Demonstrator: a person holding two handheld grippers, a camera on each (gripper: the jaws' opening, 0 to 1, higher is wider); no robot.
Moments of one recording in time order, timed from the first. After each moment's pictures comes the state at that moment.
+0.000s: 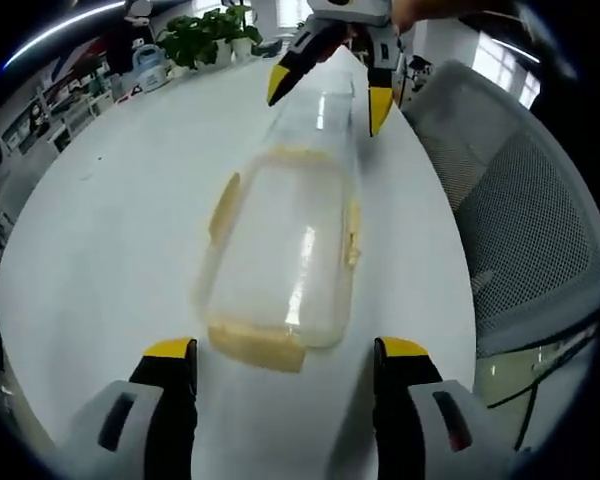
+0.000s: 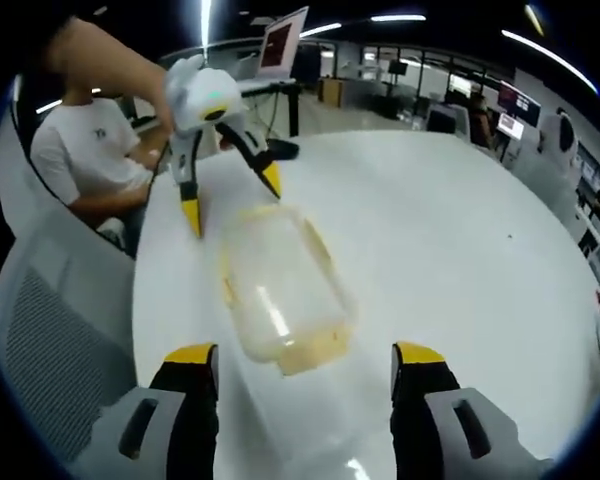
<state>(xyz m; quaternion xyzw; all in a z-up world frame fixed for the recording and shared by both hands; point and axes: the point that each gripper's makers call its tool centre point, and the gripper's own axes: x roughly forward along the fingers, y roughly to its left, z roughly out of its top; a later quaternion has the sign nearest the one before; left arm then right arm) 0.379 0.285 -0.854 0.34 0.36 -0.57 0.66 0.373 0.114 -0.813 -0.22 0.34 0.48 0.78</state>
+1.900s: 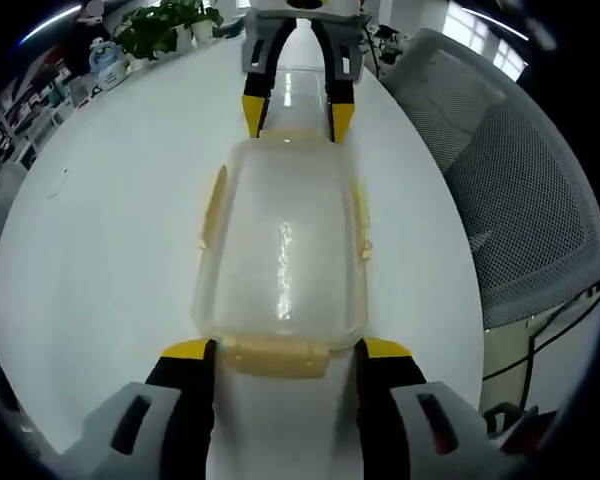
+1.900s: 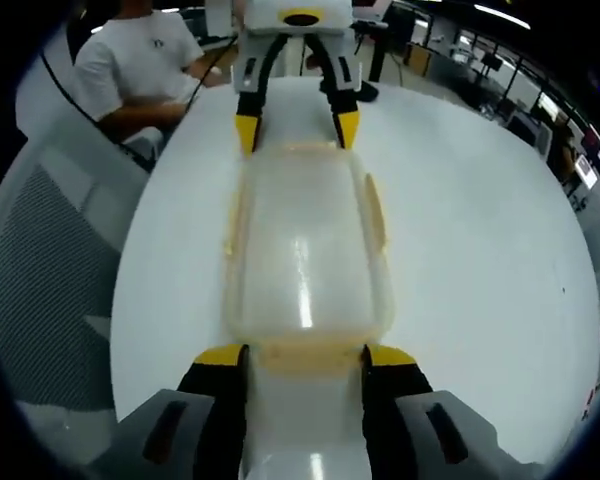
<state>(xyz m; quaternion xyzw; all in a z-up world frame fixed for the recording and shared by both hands) 0.386 0.282 -0.863 0.40 0.37 -0.60 0.59 0.369 0.129 -0.863 -0.35 0.39 0.56 0.64</state>
